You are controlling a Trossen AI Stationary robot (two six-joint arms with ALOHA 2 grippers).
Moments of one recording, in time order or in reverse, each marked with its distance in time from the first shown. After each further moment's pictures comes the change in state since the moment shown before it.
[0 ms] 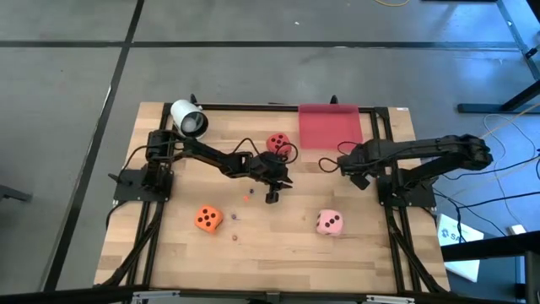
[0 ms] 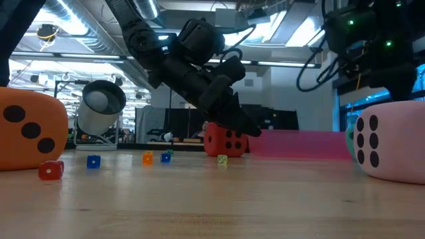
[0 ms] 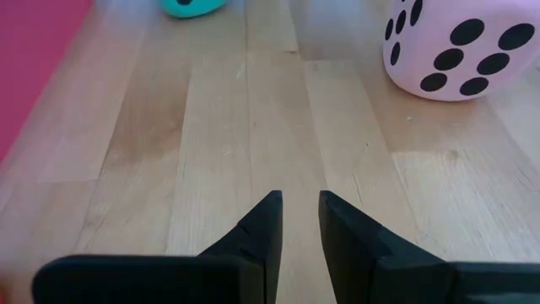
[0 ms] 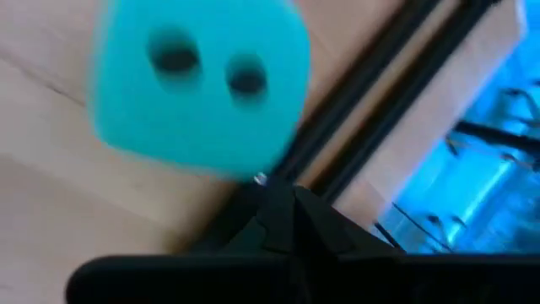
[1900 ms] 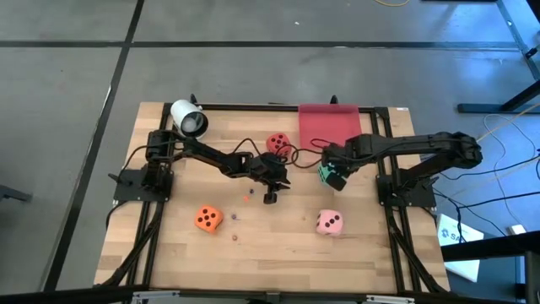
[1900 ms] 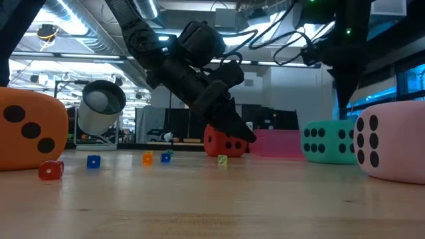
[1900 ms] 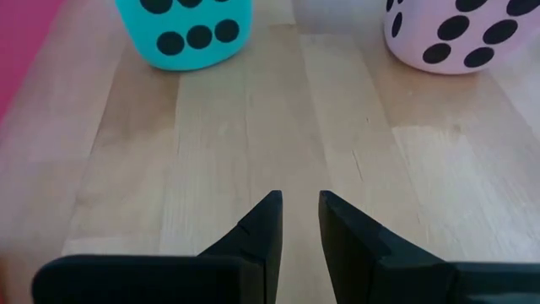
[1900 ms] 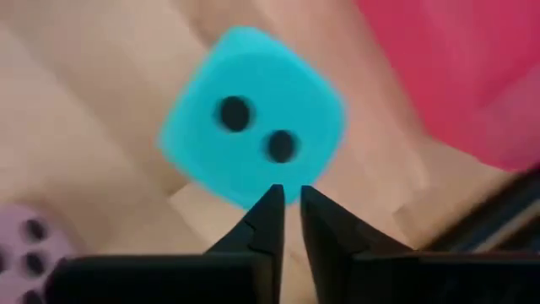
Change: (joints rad) left arm 0.000 0.000 -0.001 -0.052 0.003 0.018; right arm -0.011 0.107 0.171 0.353 -0.117 -0.286
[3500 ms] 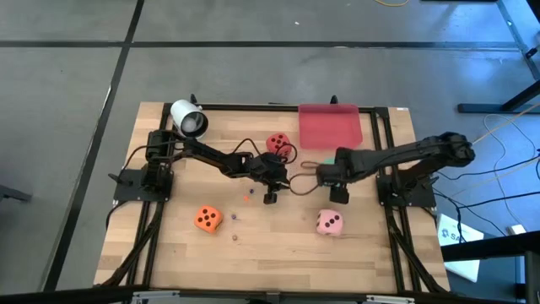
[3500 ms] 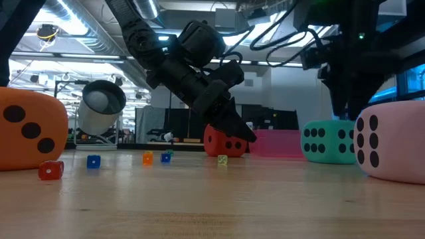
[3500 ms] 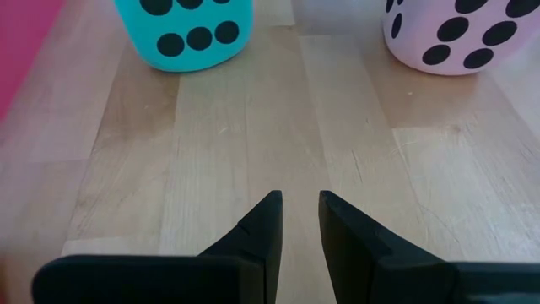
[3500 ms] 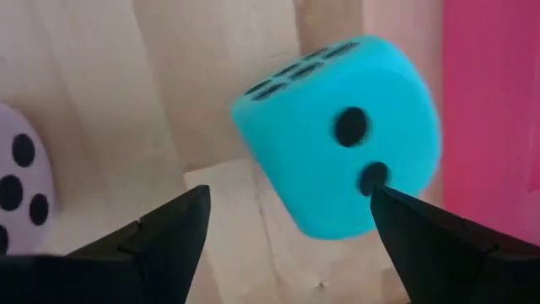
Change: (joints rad) left arm 0.000 0.000 0.000 0.001 0.000 0.000; right arm 0.158 0.091 -0.053 0.094 0.066 -0.282
